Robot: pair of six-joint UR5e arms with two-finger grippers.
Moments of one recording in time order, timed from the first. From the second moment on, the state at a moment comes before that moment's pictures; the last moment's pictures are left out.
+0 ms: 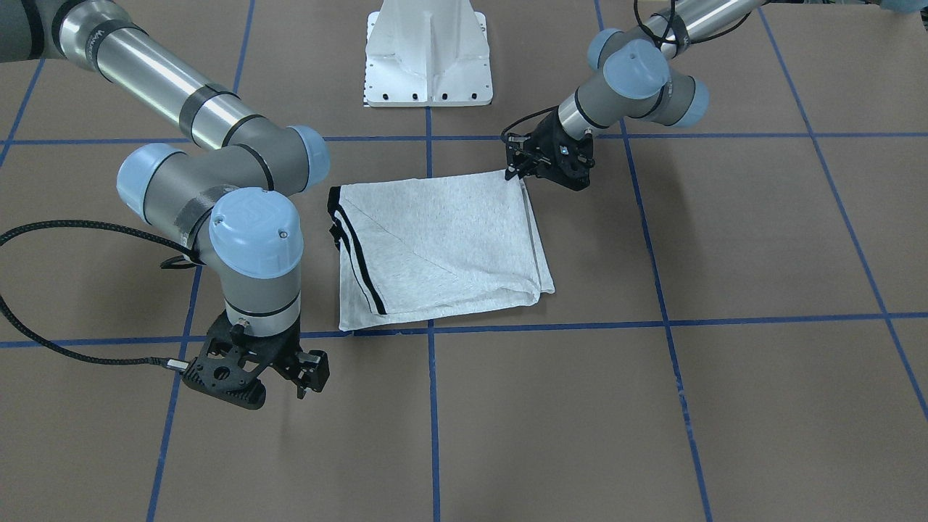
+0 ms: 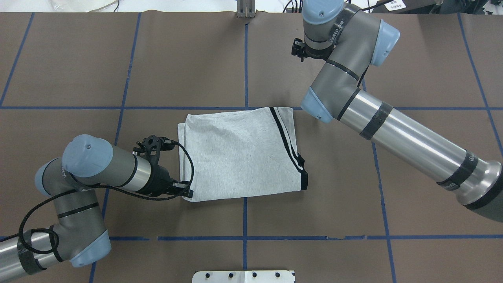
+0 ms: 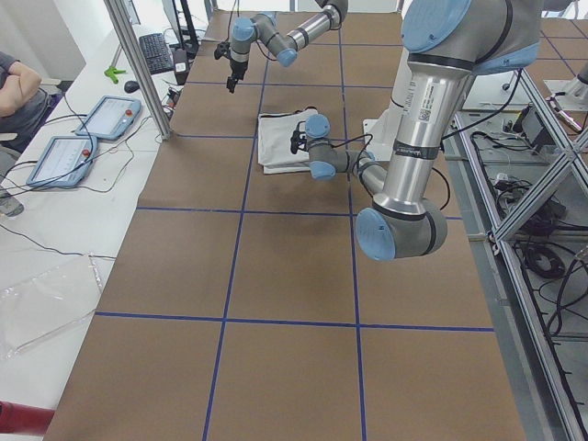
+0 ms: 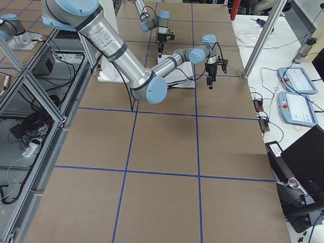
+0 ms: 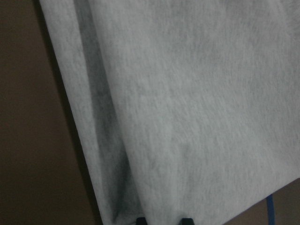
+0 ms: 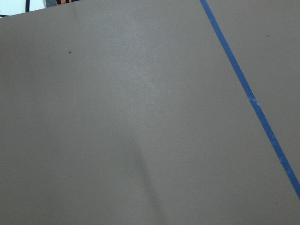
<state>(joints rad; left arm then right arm) -0.46 -1.87 -1.71 -2.36 -2.07 -1.28 0.82 -0.72 1.25 -1.53 1.77 1.26</state>
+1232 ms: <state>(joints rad) -0.53 -1.87 -1.78 -2.34 -2.12 -1.42 0.82 -0.73 1.26 -1.53 1.77 1.27</state>
